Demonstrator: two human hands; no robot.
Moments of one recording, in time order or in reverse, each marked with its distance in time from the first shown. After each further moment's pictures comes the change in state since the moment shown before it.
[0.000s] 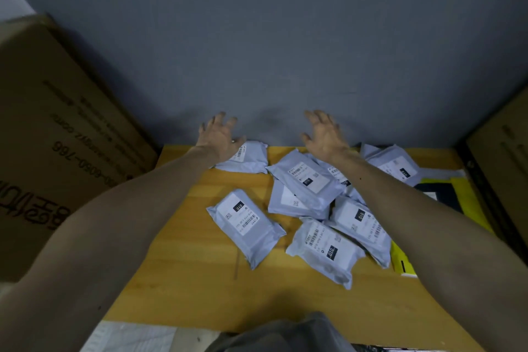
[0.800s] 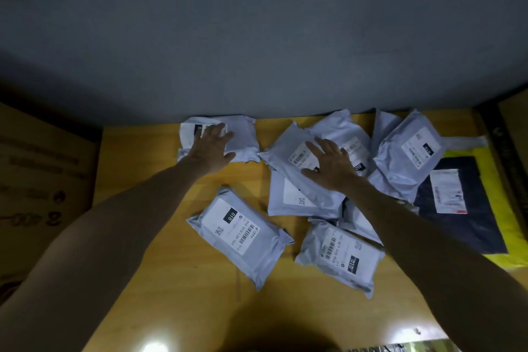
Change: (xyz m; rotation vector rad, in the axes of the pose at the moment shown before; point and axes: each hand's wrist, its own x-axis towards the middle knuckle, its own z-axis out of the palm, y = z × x) left_hand 0.142 -0.060 0.197 0.010 -0.302 0.273; right_hand 0.038 0.086 0.166 -0.174 -0.458 0.149
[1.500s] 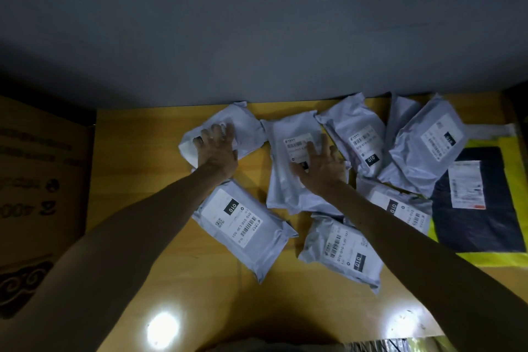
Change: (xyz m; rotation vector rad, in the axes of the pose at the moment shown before) left_hand -0.011 0.035 0.039 0.096 -0.061 -0.275; right_hand 0.002 -0.040 0.037 0.017 -0.086 0.217
